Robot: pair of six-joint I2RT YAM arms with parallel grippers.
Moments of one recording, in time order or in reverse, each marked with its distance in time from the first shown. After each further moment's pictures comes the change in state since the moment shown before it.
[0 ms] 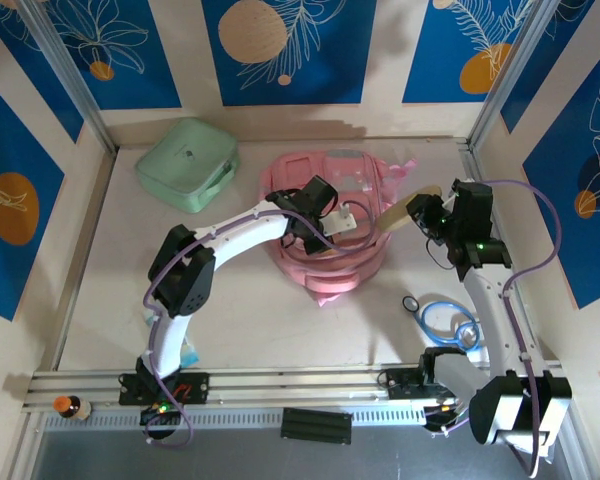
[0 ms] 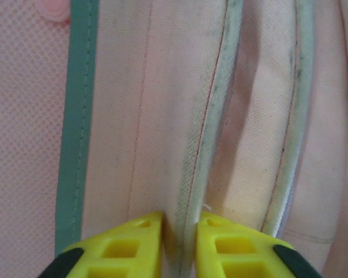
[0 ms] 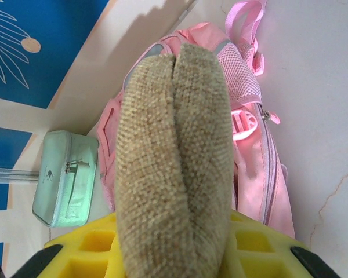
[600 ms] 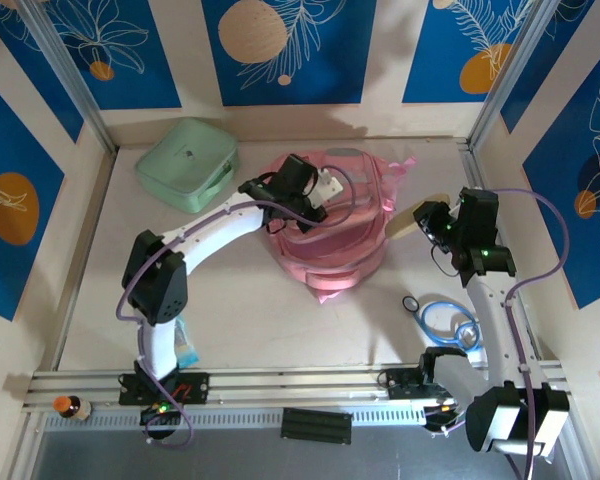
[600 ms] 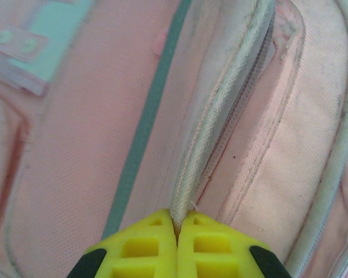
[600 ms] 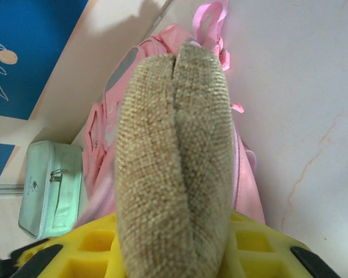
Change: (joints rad) left arm 0.075 -0.159 -0.044 0.129 0.008 -0.237; right arm -0.038 -0.045 -0.023 -0.069 0.032 0.007
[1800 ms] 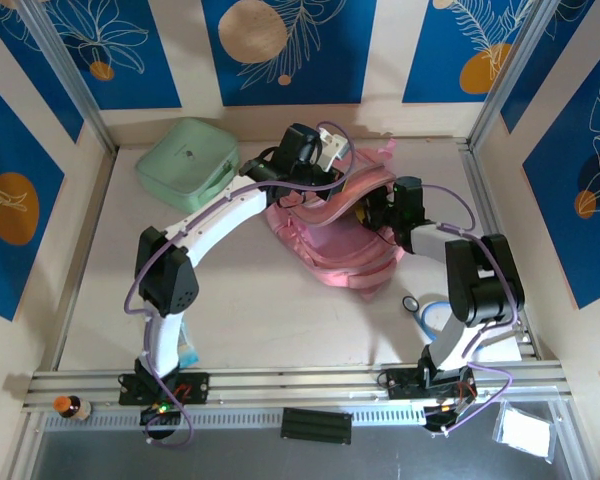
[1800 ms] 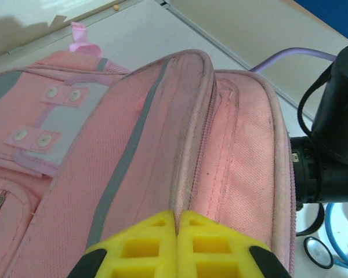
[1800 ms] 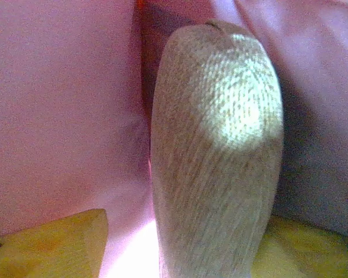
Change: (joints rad) left arm 0.008 0.103 0.278 0.053 0.140 -0.369; right arm 0.235 0.713 -0.025 0.864 -0.190 0.552
